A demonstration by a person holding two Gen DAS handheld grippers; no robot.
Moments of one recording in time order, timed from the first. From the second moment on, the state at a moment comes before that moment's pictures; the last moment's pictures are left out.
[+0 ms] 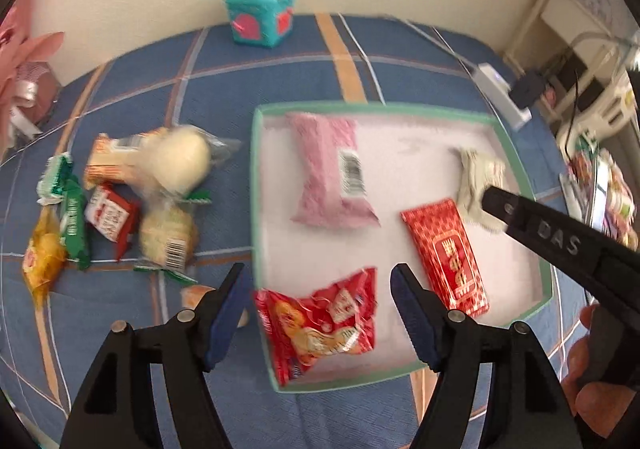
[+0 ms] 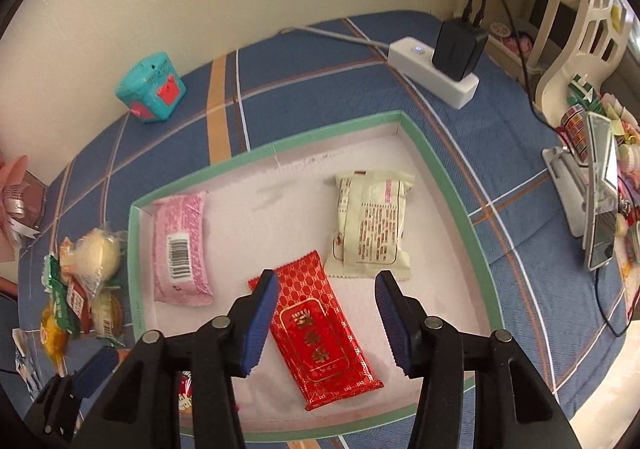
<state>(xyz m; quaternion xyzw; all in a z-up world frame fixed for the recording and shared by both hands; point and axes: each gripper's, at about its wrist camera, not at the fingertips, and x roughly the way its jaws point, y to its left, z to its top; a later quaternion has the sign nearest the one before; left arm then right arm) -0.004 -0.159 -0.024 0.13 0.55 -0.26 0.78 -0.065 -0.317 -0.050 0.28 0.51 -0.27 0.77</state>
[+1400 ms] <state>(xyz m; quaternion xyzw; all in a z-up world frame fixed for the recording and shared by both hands) 0.065 -0.029 -0.016 0.01 0.55 -0.08 0.83 -0.039 -0.269 -0.044 0.22 0.51 -0.21 0.80</state>
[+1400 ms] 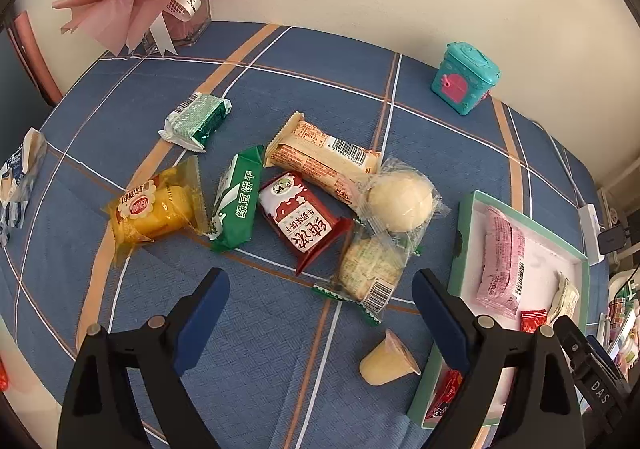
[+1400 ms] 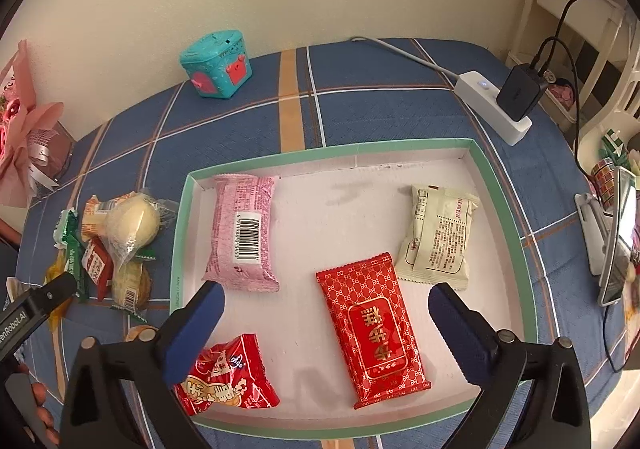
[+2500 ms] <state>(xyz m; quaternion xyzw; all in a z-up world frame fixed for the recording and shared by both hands) 0.092 0.089 -0.005 0.00 0.55 0.01 0.84 0.026 -0.115 -0.033 0.16 0.51 -0.01 0.84</state>
